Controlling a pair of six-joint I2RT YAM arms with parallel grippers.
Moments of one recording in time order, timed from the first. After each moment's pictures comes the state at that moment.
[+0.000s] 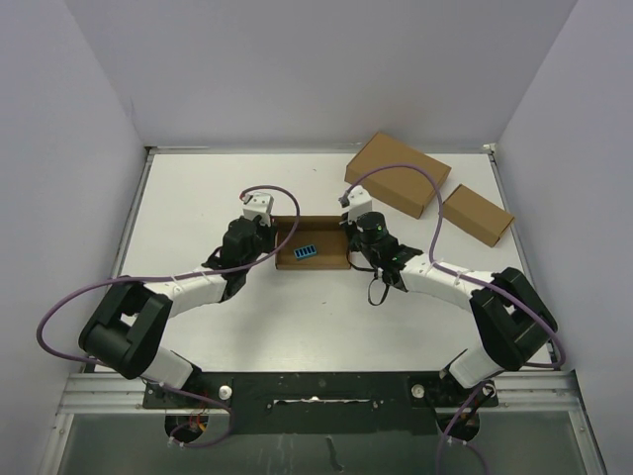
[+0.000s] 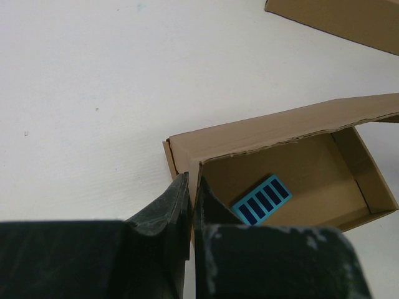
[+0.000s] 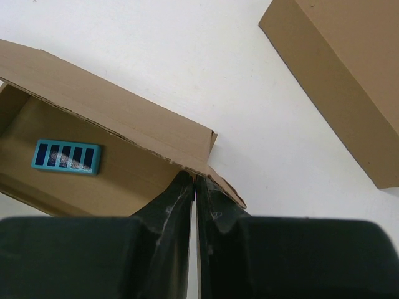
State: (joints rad) left arm -0.53 1.49 0.63 0.55 -0.17 -0.21; right arm 0.66 1.53 0.82 0.27 0.28 -0.01
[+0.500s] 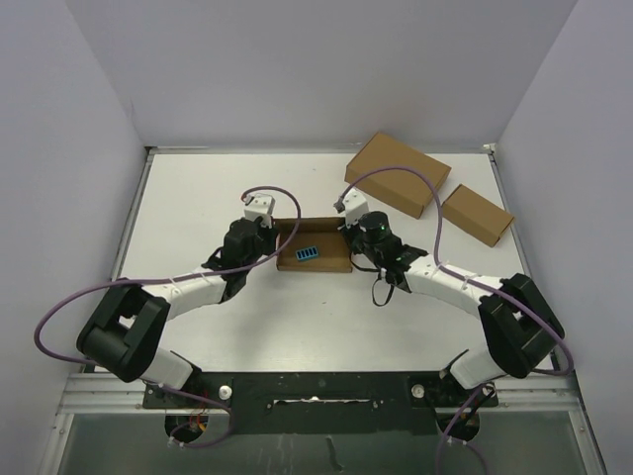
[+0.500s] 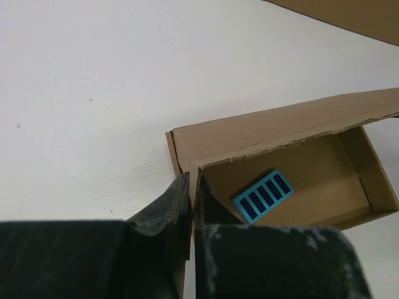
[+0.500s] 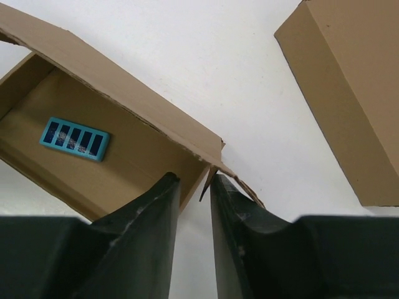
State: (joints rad) left arm -0.54 1.47 0.63 0.51 -0.16 -0.21; right arm 0.66 1.49 0.82 0.22 0.22 -0.12
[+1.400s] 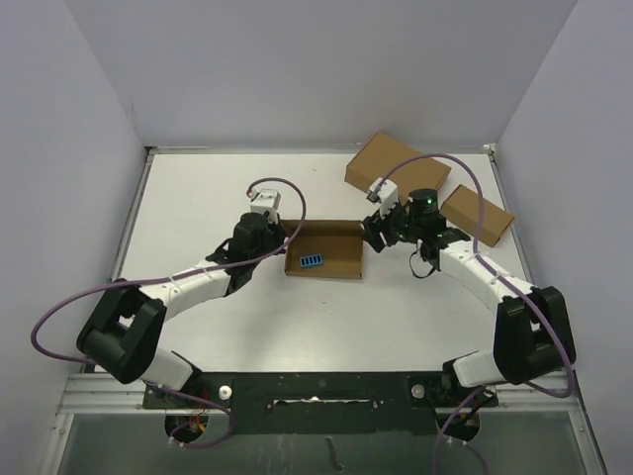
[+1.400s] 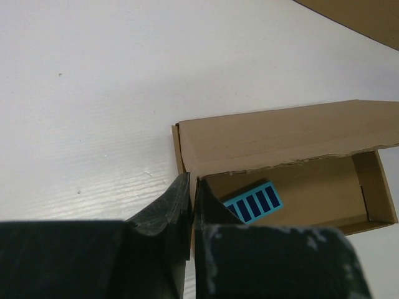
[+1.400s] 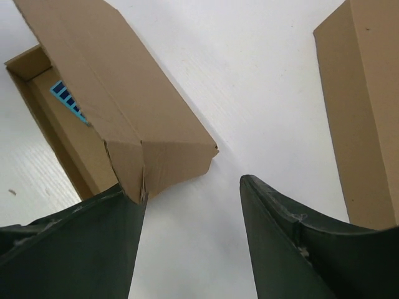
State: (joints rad) left arm -0.58 1.47 0.74 0.30 -0.18 -0.34; right arm 0.33 1.42 0.90 -0.05 -0.37 -0.36
